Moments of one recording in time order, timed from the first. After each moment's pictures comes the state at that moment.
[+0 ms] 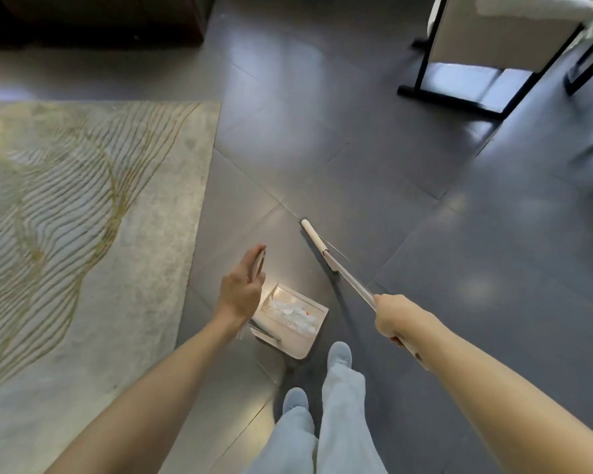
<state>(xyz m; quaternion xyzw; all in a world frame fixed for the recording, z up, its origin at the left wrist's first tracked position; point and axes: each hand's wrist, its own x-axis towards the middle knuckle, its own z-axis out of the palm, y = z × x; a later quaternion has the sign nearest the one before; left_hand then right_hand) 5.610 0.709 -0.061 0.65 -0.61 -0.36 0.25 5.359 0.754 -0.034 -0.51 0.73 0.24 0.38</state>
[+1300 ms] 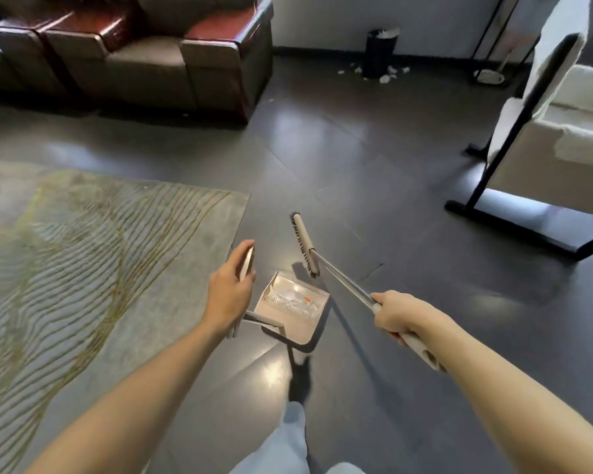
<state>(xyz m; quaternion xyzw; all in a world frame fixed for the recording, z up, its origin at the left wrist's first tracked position) 5.560 0.189 0.002 0.68 -0.56 -0.30 0.36 5.288 0.188 0.049 -0.60 0.68 0.19 0.39</state>
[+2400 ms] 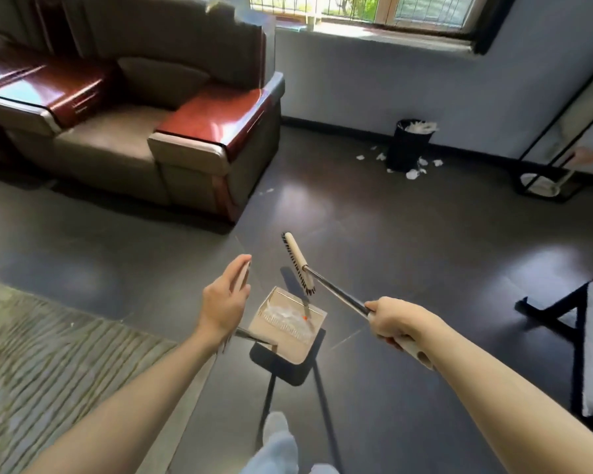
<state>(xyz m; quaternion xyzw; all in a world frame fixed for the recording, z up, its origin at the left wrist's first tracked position) 5.573 -0.673 0.023 0.70 -0.54 -0.28 0.39 5.302 -0.723 0.051 -0.62 0.66 0.20 0.37</state>
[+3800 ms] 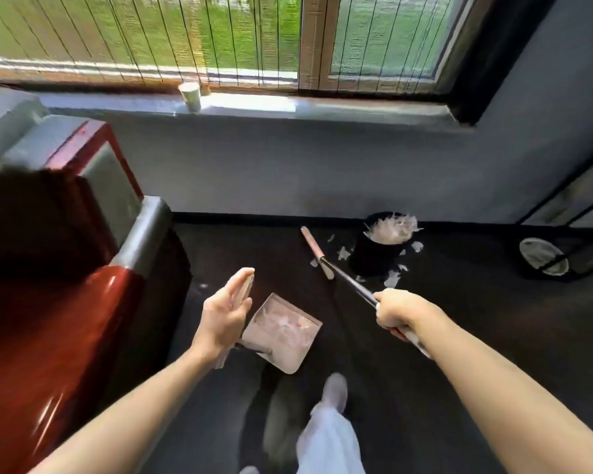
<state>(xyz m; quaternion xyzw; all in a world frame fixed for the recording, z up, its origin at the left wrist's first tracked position) 5.462 -1.758 -0.008 0.57 -0.53 -0.49 0.39 5.164 -1.782 0.009 -0.54 0.73 0.27 0.31</state>
